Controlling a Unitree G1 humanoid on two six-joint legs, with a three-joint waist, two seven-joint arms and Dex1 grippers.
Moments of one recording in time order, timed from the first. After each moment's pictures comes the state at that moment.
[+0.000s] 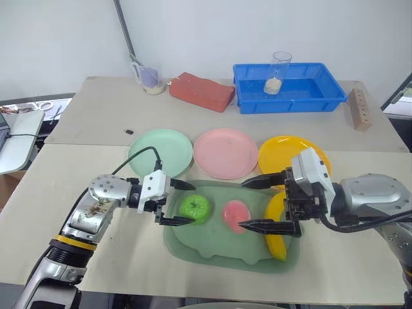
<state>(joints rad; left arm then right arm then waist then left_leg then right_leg) -0.33 0.66 -0.22 -0.02 -0.31 0.09 -1.32 -0.27 -0.91 -0.07 -0.74 0.93 0.82 0.91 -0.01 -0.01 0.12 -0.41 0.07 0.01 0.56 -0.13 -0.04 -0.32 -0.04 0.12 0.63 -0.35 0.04</state>
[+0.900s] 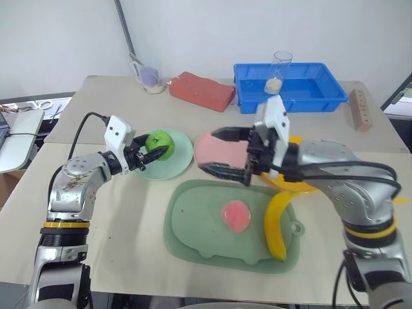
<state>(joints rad) -0.48 0.56 0.12 0.14 -0.33 0.46 -0.72 -0.69 -0.53 0.15 -0.47 0.72 0.83 0.62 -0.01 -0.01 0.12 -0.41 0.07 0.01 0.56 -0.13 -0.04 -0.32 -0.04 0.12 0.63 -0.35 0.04</state>
